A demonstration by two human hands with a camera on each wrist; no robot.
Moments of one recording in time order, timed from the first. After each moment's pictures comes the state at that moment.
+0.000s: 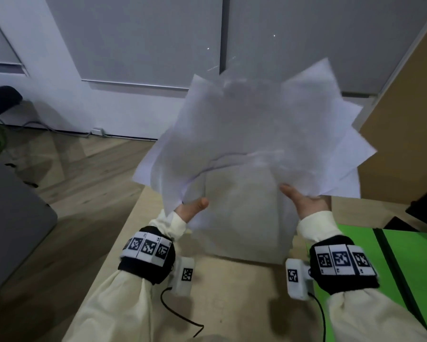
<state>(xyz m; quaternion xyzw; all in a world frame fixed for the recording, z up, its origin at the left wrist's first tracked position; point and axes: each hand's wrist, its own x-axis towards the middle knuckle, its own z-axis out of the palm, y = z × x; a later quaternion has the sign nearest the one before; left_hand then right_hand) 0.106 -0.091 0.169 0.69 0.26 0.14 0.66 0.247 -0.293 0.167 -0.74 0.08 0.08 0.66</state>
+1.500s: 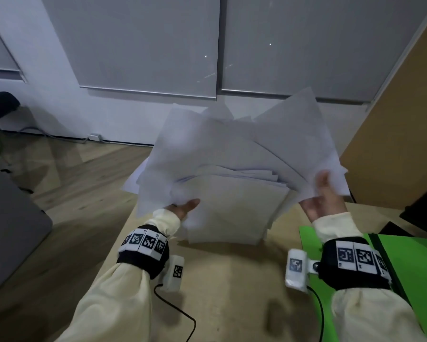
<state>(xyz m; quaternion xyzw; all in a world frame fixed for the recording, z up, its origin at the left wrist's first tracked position) 0.132 -0.057 0.147 0.79 0.42 -0.13 0.43 0.277 -0.319 0.171 -0.49 -0.02 0.15 0.86</state>
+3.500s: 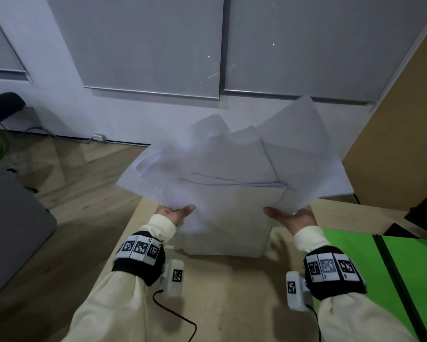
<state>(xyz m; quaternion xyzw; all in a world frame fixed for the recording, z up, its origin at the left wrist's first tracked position) 0.124 -0.046 0.118 0.65 0.43 0.13 0.61 0.263 -0.298 0.118 -0.82 -0.03 0.12 0.56</state>
